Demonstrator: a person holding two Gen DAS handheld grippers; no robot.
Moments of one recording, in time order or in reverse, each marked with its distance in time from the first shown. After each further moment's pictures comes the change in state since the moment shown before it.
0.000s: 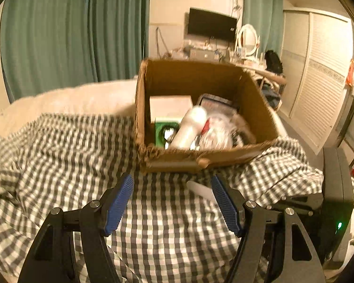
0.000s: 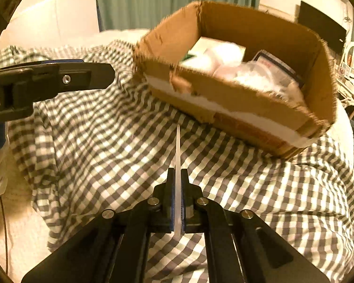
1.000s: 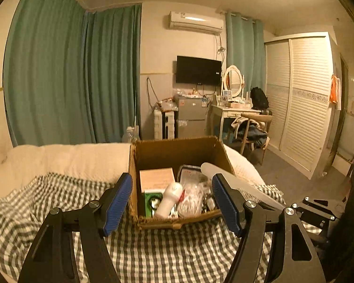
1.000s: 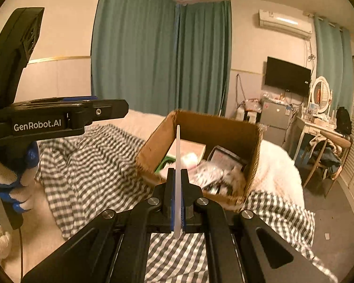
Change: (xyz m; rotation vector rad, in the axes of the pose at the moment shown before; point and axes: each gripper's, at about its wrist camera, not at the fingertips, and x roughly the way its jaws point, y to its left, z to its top) left arm -0.103 -0.031 0.072 0.051 -0.283 -0.030; right arm -0.151 0.026 0.041 0.034 -0.435 -0.141
